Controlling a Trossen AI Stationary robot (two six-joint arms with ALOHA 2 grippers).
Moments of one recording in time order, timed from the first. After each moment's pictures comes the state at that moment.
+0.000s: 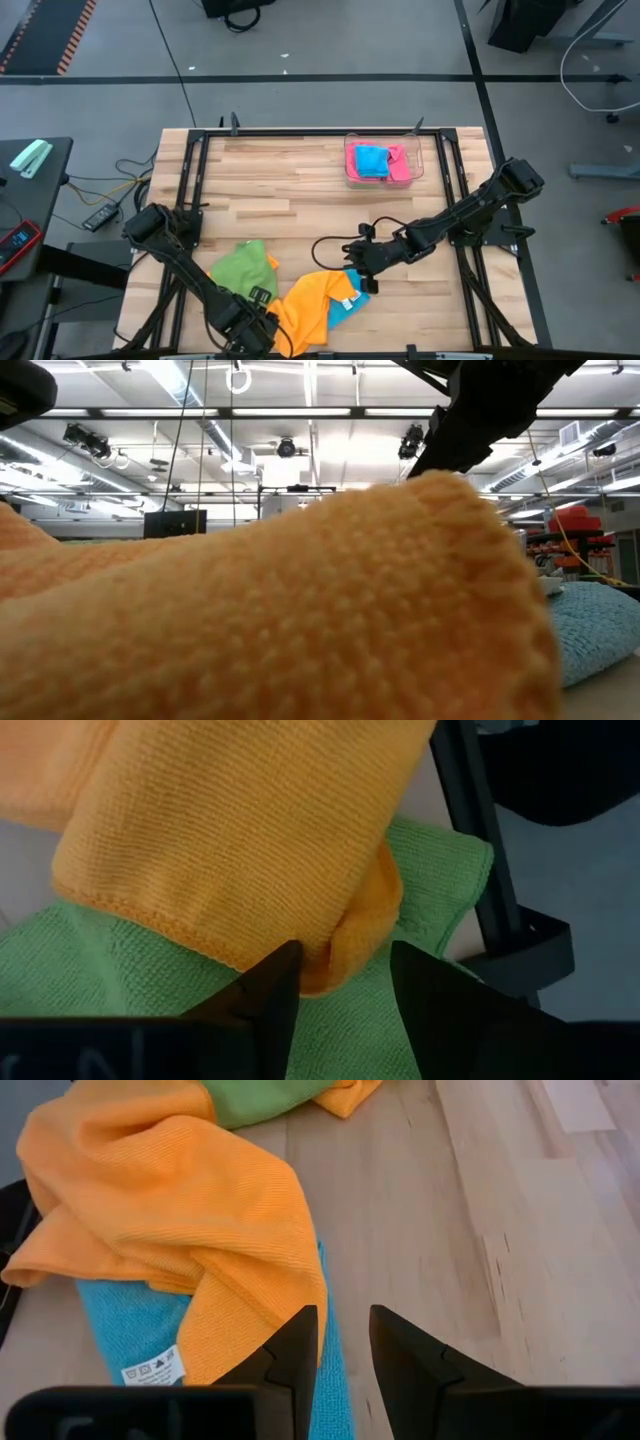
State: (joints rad) left arm -0.82 1.92 1.41 -0.85 0.02 -0.43; right arm 0.44 1.58 0.94 -0.19 0.29 0.39
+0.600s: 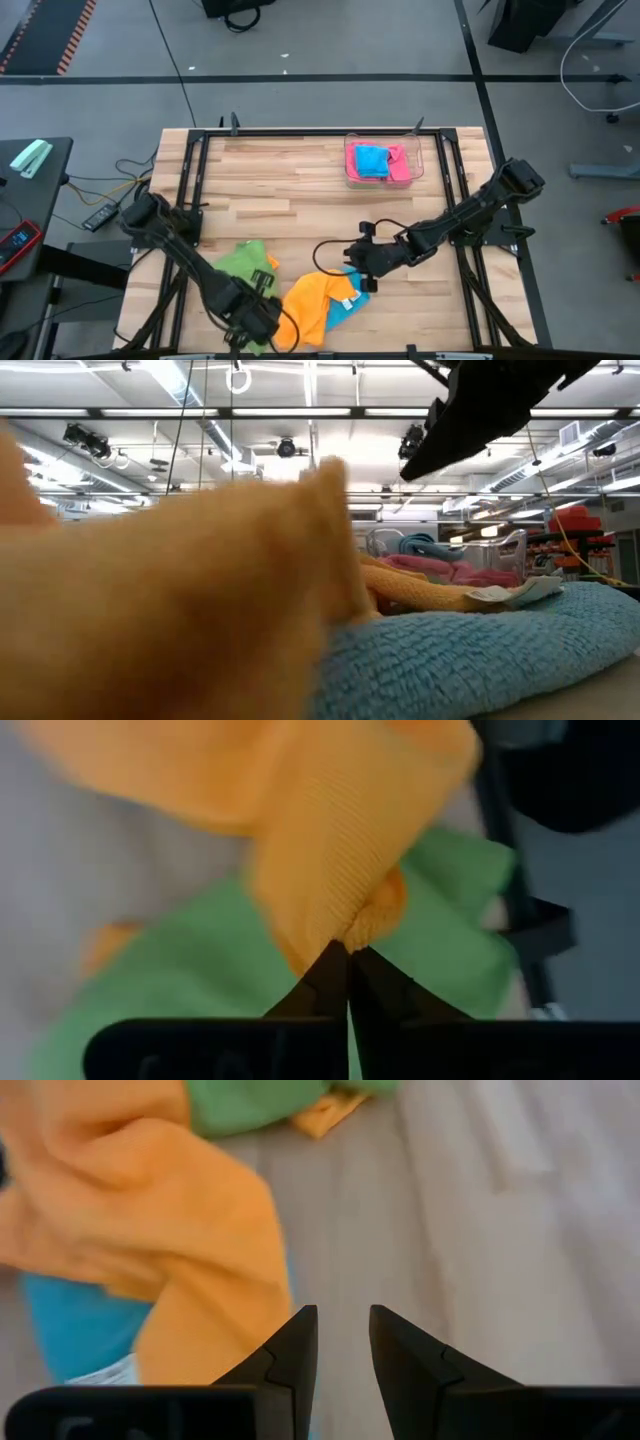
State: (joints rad) left arm -0.73 1.82 1.54 -1.09 -0.05 -0.35; right arm 0.47 1.58 0.94 -0.18 0.42 0.31
